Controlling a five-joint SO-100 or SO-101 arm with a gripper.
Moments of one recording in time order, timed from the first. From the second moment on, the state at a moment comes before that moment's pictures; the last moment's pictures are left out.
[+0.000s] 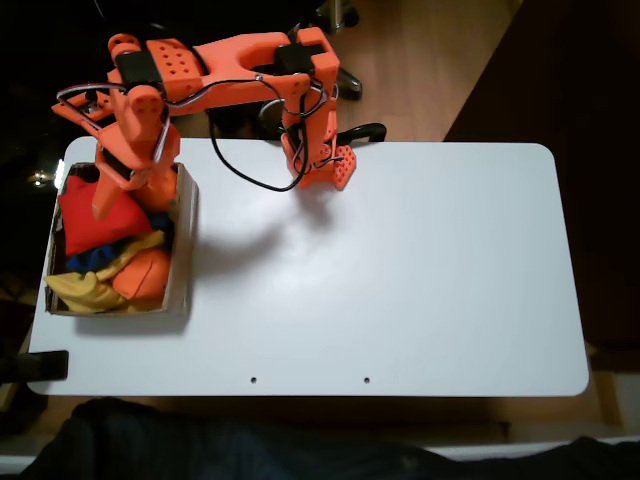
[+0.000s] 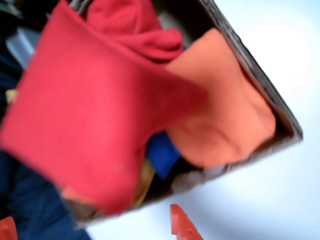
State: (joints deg) arm 63.5 107.7 88.8 83.7 -27.9
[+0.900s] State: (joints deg) arm 36.1 140.0 101.8 82.5 -11.1
